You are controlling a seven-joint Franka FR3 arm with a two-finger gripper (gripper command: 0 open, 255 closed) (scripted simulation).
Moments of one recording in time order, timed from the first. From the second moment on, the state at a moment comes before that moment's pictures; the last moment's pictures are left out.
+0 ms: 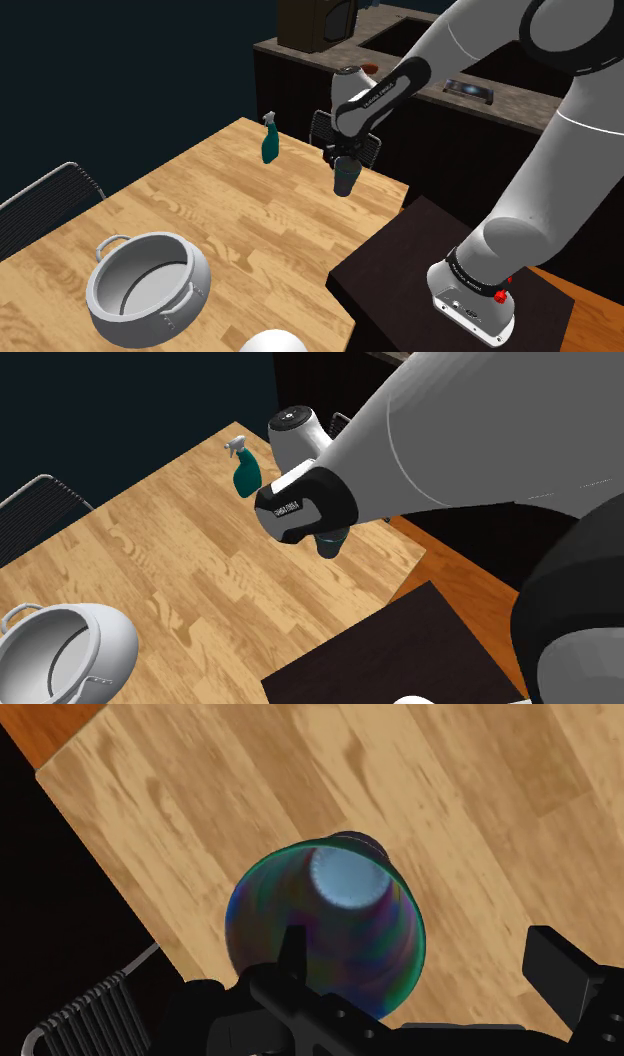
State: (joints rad) arm -0.05 0.16 0.03 -2.36 -0.22 2.45 0.38
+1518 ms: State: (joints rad) arm -0.05 0.34 0.01 -2.30 -0.26 2.58 0.42
